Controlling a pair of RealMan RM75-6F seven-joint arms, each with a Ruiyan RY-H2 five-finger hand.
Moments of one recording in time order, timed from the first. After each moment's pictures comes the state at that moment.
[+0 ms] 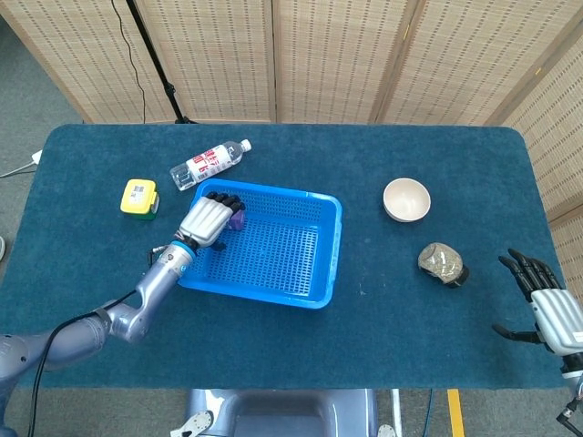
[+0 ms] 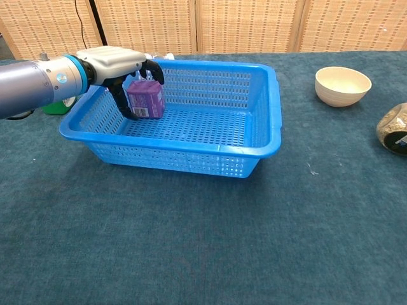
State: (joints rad) left arm -0.96 -1.65 -0.18 -1.10 1.11 0.76 0.28; right arm 0.18 -1.04 -0.01 -1.39 -1.60 1.39 0.46
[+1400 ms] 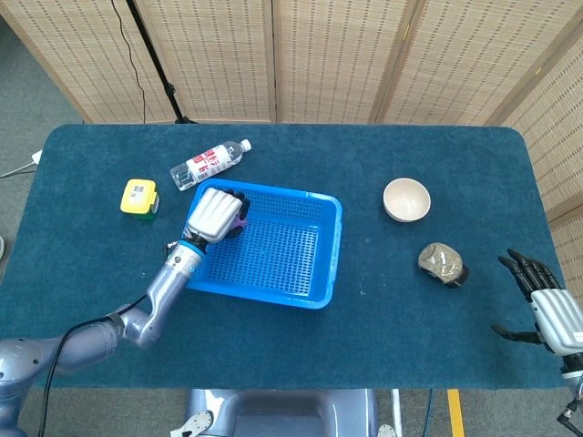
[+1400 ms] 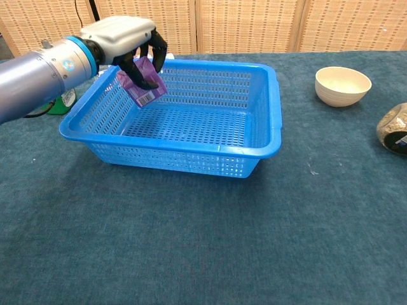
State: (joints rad) left arm -0.93 -1.68 -0.23 -1.14 1.23 0.99 0.25; right arm 0.18 -1.04 -0.01 -1.40 -1.61 1.40 0.47
